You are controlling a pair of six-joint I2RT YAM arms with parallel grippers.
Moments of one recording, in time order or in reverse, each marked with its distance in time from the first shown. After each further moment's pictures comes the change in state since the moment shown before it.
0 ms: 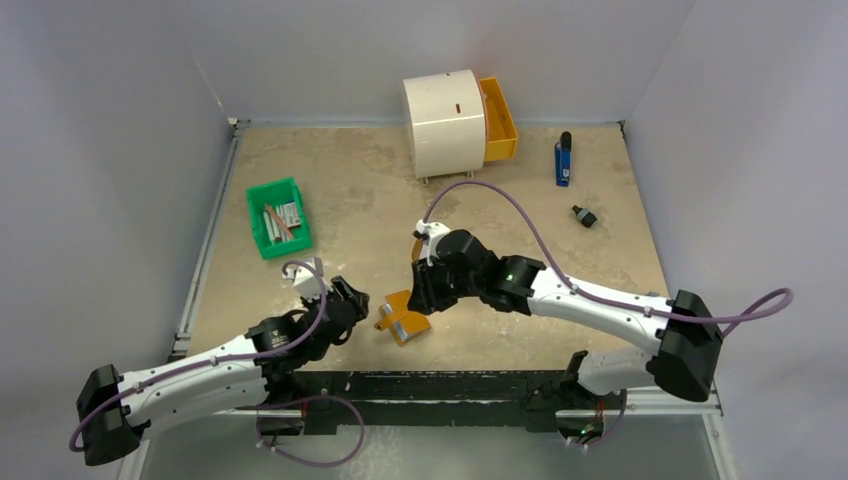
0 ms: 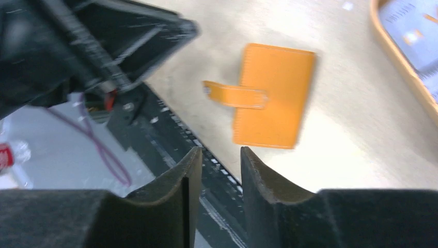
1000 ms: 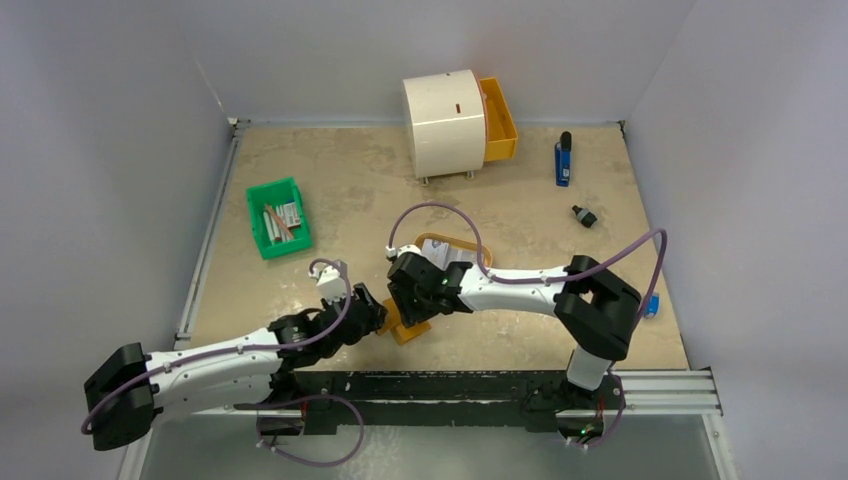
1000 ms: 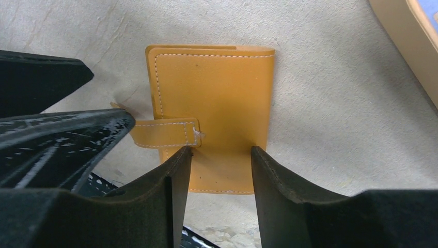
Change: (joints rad) left arm 0.000 0.174 -0.040 0.183 0.180 0.037; right arm 0.072 0.426 0.109 -0.055 0.253 0.019
